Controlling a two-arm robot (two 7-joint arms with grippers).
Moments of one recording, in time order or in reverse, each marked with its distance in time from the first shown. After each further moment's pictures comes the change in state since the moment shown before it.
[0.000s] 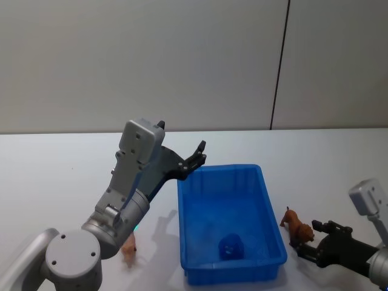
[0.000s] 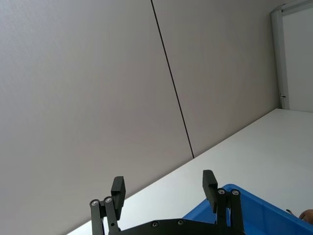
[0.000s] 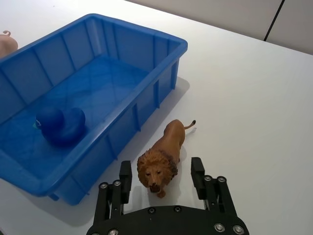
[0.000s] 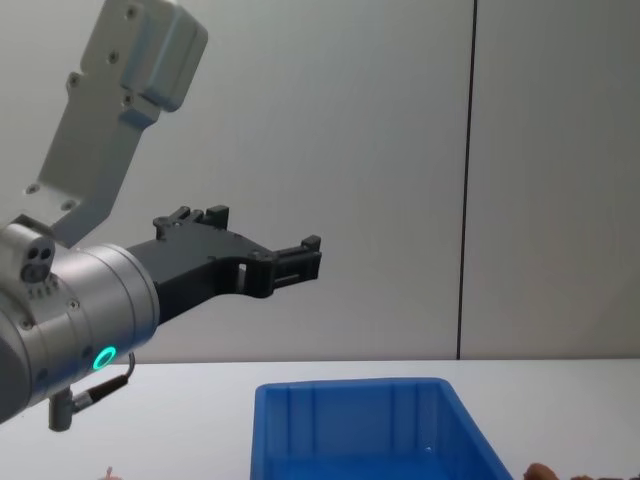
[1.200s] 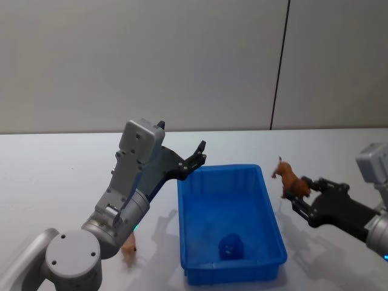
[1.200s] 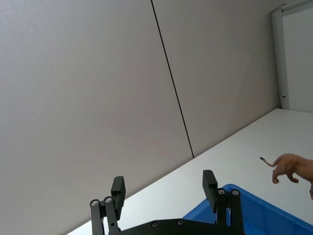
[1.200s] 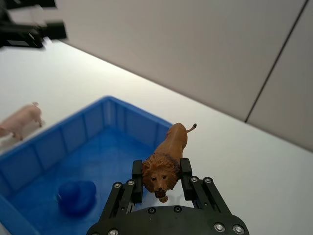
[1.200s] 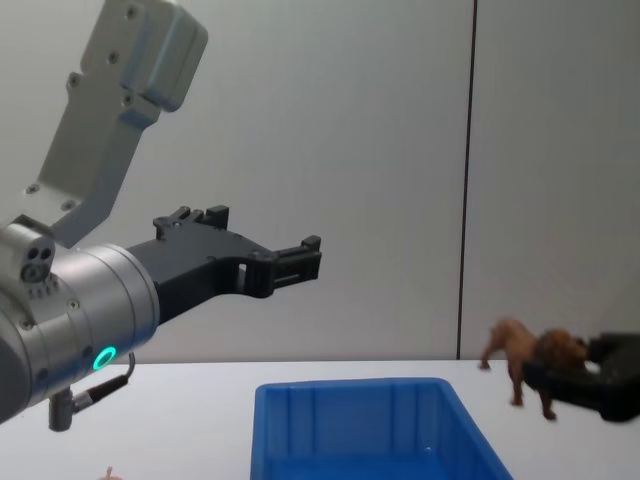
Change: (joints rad) left arm 0.000 0.000 0.000 0.000 0.000 0.000 0.000; right arm 0.015 0.003 0.011 -0.138 0.004 -0.083 -0.047
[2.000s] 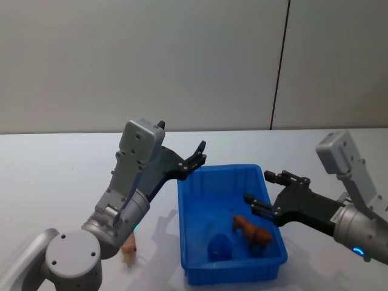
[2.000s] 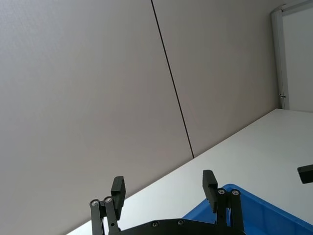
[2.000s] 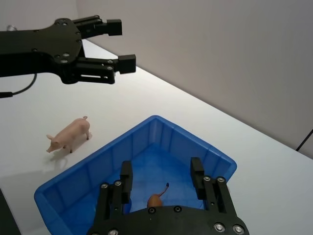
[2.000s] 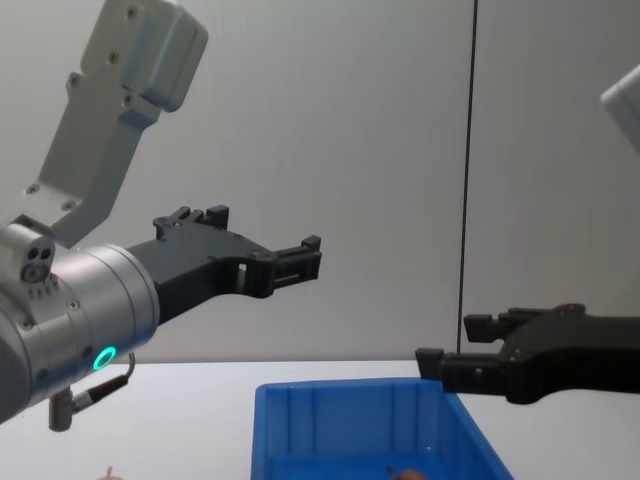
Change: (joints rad) left arm 0.000 0.000 0.000 0.000 0.000 0.000 0.000; right arm 0.065 -0.069 -0.056 -0.040 -0.048 0.081 0.103
